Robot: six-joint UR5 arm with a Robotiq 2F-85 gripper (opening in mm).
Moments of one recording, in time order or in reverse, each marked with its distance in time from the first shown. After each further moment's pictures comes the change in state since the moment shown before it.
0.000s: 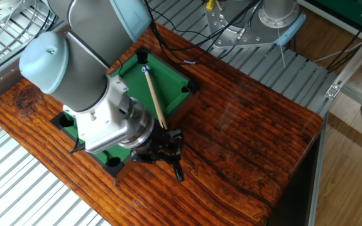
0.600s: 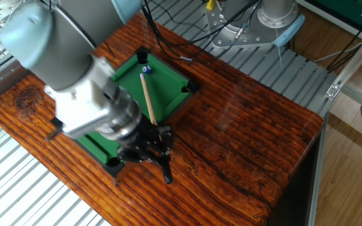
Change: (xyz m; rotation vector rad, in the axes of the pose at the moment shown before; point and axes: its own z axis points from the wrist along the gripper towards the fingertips) arm -0.005 -0.002 -0.046 0.007 -0.076 0.017
